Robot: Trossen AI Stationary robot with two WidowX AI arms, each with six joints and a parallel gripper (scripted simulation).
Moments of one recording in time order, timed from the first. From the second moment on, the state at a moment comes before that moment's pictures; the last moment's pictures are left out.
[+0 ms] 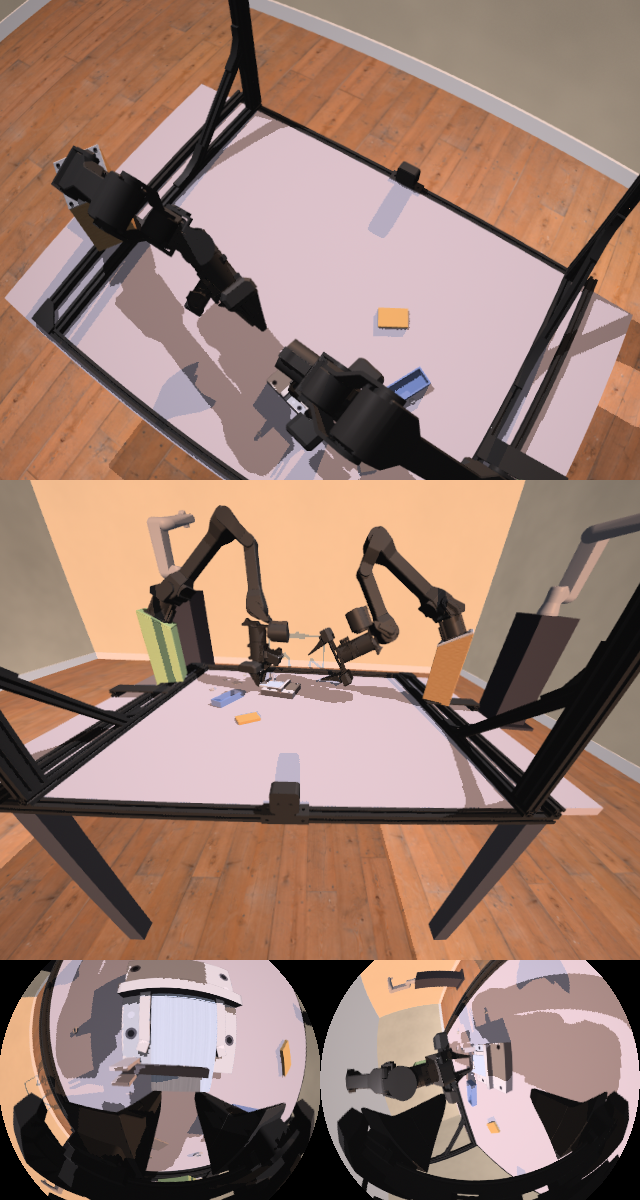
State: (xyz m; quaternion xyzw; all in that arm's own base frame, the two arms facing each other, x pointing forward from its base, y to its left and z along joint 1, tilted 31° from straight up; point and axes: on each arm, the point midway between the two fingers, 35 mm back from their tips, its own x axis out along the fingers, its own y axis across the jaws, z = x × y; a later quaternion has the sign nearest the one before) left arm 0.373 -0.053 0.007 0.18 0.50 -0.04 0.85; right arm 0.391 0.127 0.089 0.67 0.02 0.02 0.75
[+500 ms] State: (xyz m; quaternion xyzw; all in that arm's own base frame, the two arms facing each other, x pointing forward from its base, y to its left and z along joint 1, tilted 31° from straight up) left arm 0.373 -0.053 0.007 0.18 0.49 -0.04 0.85; right arm 0.391 0.127 0.089 0.67 0.02 0.02 0.75
